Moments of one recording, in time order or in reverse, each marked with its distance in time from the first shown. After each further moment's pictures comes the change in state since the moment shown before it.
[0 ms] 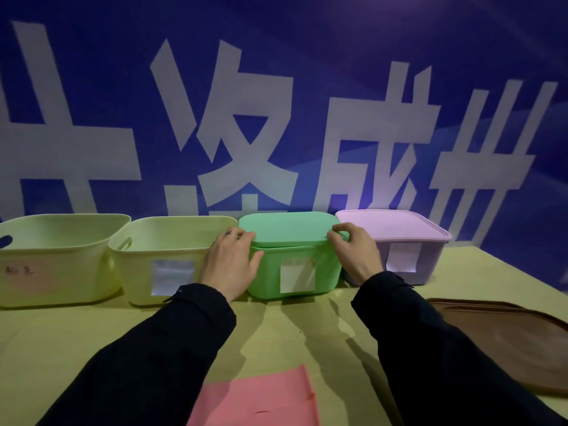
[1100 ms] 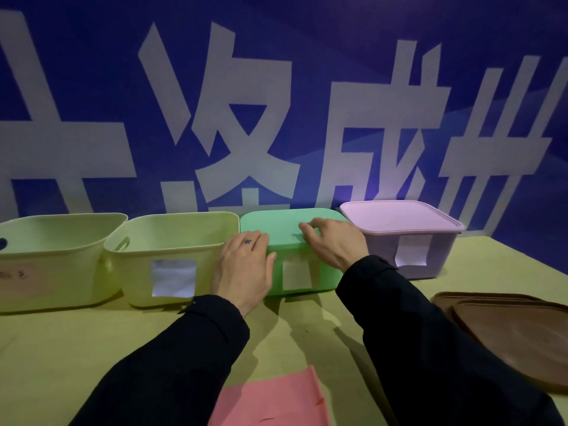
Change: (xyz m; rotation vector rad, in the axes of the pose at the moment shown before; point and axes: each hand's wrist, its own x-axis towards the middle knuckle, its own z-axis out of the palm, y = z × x) left_hand -0.008 0.011 0.021 0.210 -0.025 0.093; right_hand 0.014 -0.020 0.034 -0.524 -0.085 -0.298
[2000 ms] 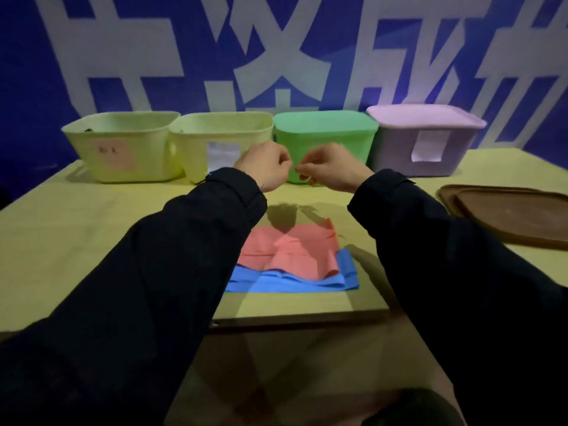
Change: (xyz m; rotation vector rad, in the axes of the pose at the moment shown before) left_hand -0.073 0.007 -0.087 -0.269 -0.288 -0.112; right_hand -0.114 -0.065 -0.032 0.509 -0.346 -0.140
